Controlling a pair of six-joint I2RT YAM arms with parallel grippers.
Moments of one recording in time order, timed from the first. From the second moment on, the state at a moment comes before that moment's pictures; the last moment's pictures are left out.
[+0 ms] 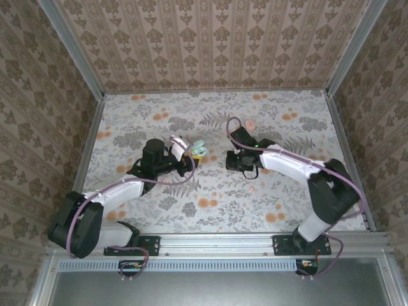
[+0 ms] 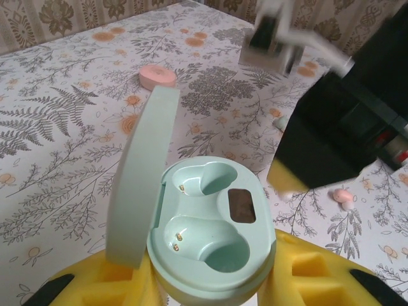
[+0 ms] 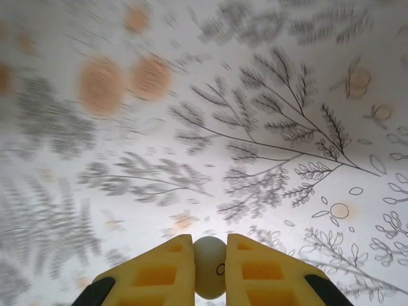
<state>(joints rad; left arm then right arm) -0.53 1.28 0.54 0.35 0.55 0.06 0.59 1.58 1.06 -0.55 -0.07 0.69</state>
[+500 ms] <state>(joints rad) -0.60 1.39 0.53 0.55 0.61 0.08 0.77 1.36 1.22 -0.59 0.00 0.71</state>
